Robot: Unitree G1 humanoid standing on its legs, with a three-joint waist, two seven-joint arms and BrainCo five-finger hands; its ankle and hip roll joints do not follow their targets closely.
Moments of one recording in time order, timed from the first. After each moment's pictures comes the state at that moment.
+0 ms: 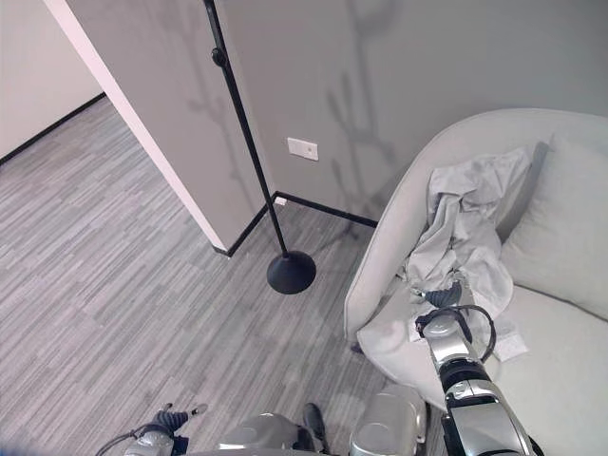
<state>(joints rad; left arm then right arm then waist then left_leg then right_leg) -0.11 0.19 -0.03 1.29 0.03 0.00 0.25 -0.44 -0.44 0.07 0.94 -0.12 0.13 -0.46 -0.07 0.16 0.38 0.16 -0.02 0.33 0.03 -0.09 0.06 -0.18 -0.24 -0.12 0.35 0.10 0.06</state>
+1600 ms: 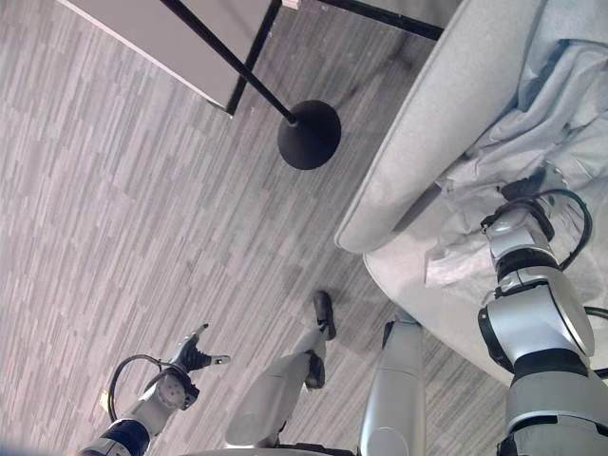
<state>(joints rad) -0.13 0.26 -0.31 0.92 0.38 -0.06 0.27 -1.08 -0.76 0.50 1.33 -0.01 0.07 -0.46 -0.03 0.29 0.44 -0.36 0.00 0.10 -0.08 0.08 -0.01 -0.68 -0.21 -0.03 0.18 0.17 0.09</state>
